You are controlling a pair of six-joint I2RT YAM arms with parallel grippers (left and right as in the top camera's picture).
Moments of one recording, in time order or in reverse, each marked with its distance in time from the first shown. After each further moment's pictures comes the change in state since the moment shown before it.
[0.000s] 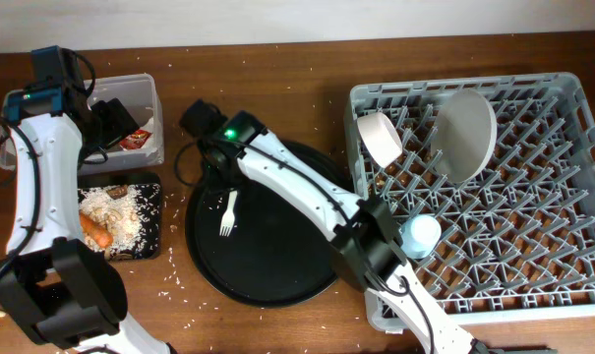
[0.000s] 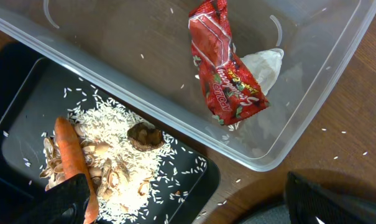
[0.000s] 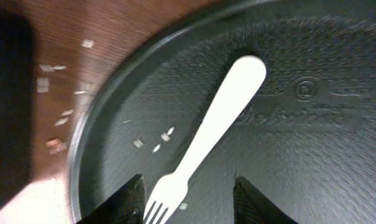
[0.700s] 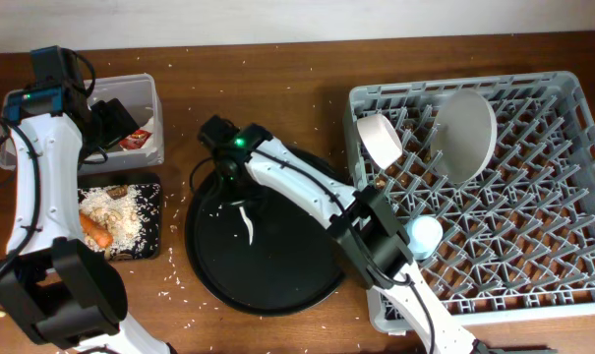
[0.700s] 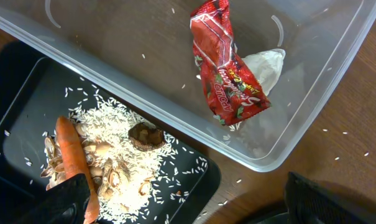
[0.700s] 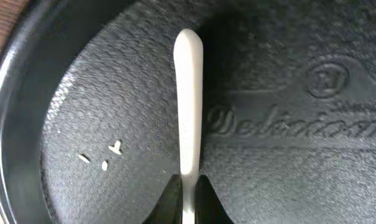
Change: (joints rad) left arm 0.000 0.000 0.000 0.000 -0.003 -0.001; right arm -0.037 -0.027 -0.246 0.103 -0.119 0.010
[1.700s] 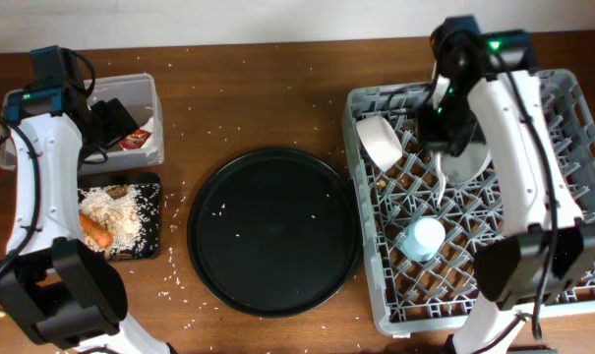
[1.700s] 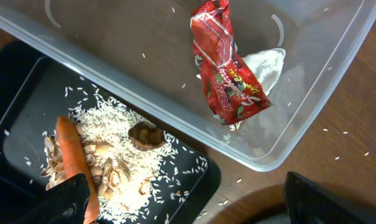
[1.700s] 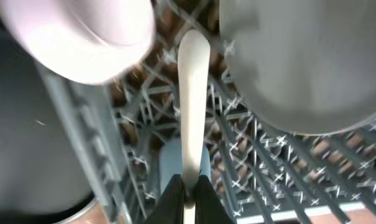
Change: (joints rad) left arm 0.000 0.000 0.000 0.000 0.000 -0.001; right arm -0.675 -0.584 -0.195 -0.510 0.252 -0.358
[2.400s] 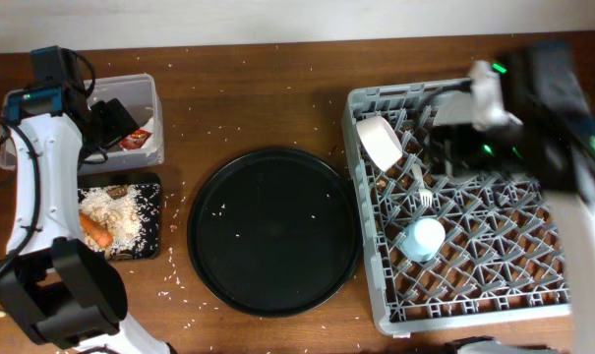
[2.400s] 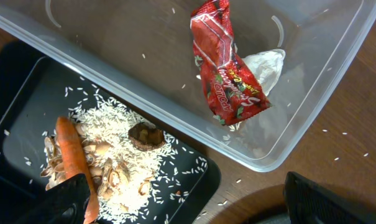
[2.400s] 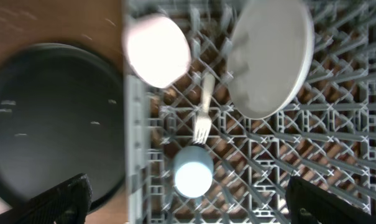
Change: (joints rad) left arm 0.000 0.000 0.000 0.000 -0.001 -0.003; right arm 0.026 -0.481 -0.088 0.093 -0.053 -0.087
